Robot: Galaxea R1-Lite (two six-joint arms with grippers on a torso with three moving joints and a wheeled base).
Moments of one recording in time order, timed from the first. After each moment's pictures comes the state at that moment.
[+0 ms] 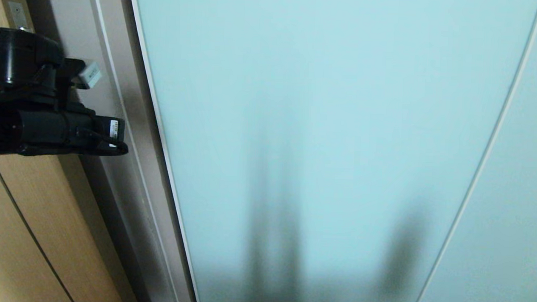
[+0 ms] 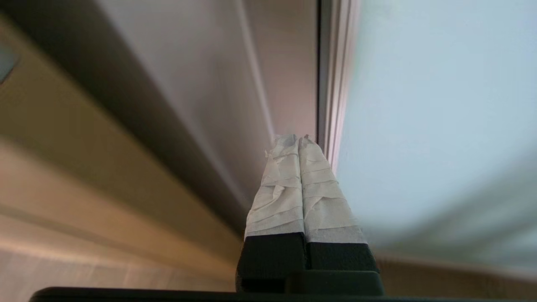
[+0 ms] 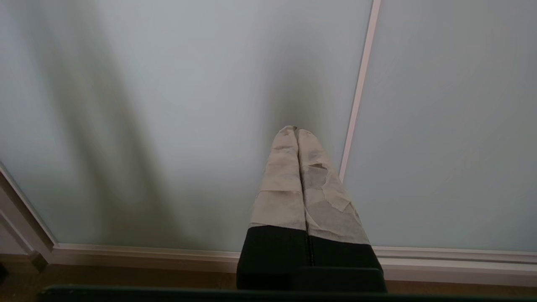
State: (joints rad) left arm -0.03 1.59 -1.24 0.06 0.16 0.06; right arm 0.00 0.00 0.00 -0.01 -0.01 0.03
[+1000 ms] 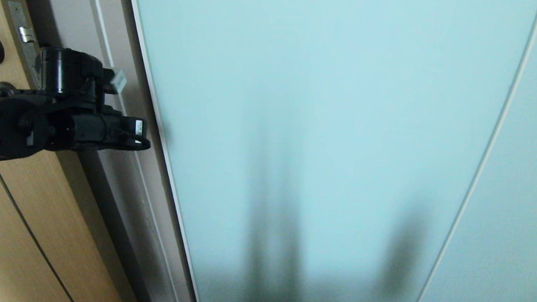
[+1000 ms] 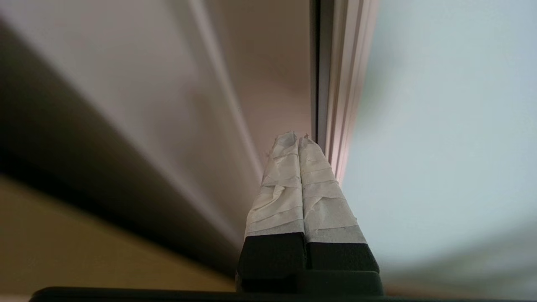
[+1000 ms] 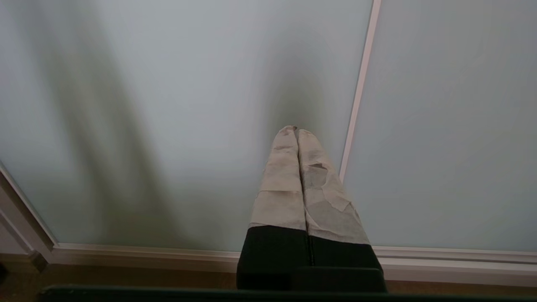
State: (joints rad) left arm -0.04 1.76 -1.30 -0.10 0.17 0.06; right arm 0.00 0.00 0.00 -0.01 -0.01 0.03
